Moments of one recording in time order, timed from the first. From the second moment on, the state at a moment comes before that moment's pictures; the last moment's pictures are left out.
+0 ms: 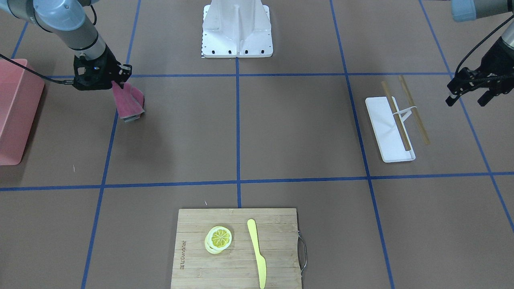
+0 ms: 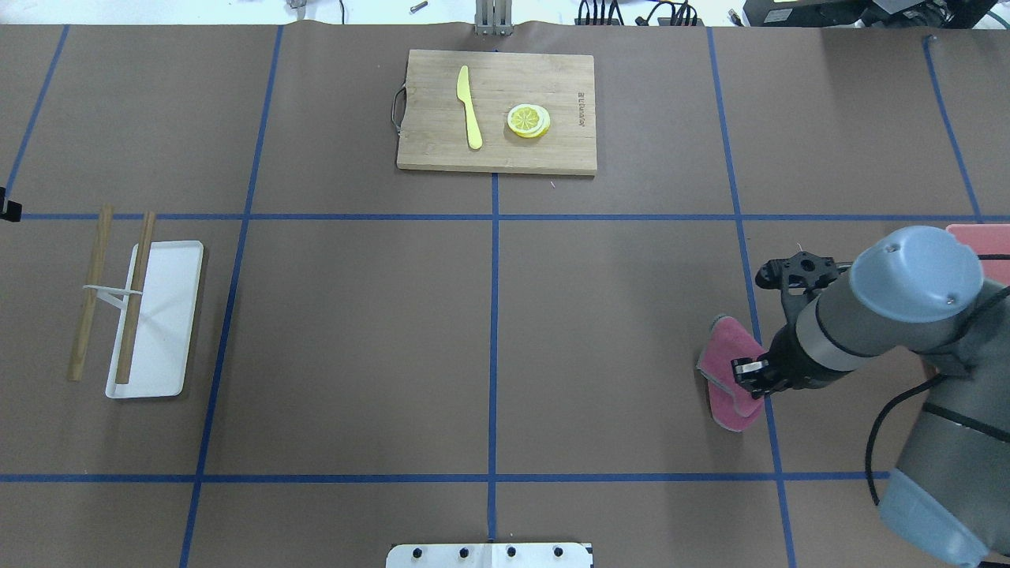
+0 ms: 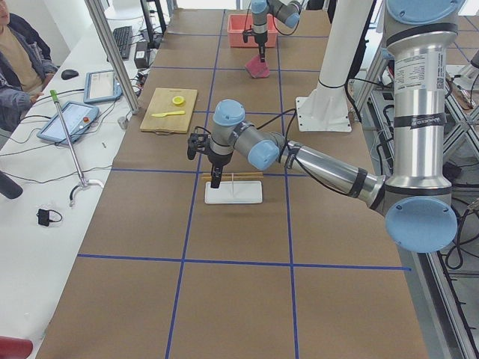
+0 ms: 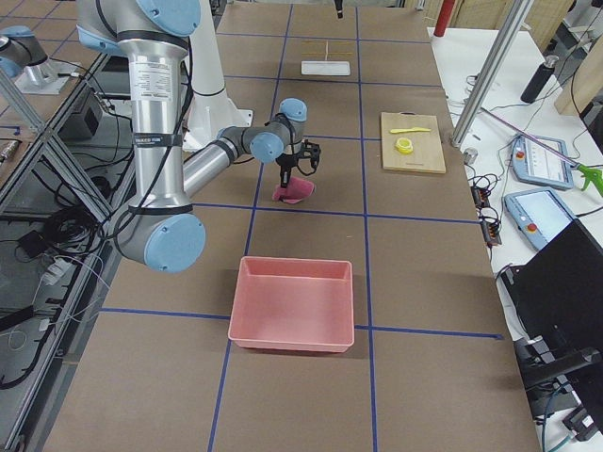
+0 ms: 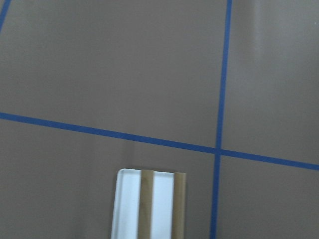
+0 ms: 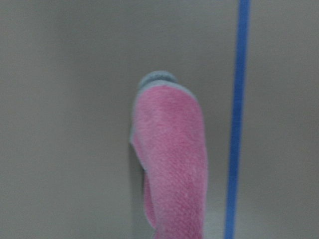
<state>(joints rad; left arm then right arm) -1.21 -1.47 -2.01 -1.86 -2.22 -0.64 0.54 -1.50 2.09 -1.51 2.06 1.12</state>
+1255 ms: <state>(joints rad) -1.22 -1.45 -2.00 -1.87 -2.29 -0.58 0.51 -1.30 1.96 -1.52 2.08 1.20</state>
